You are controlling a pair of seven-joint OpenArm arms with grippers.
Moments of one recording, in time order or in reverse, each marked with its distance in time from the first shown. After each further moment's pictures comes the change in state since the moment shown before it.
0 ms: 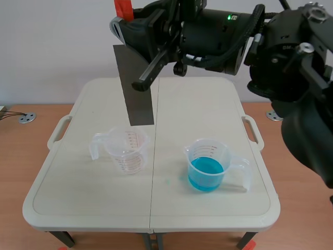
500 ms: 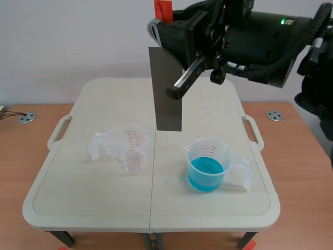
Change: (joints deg) left arm 0.0 0.0 0.0 0.0 0.0 0.0 1.2; right arm -11.5 0.5 10.5 11.8 0.2 0.0 -5.6
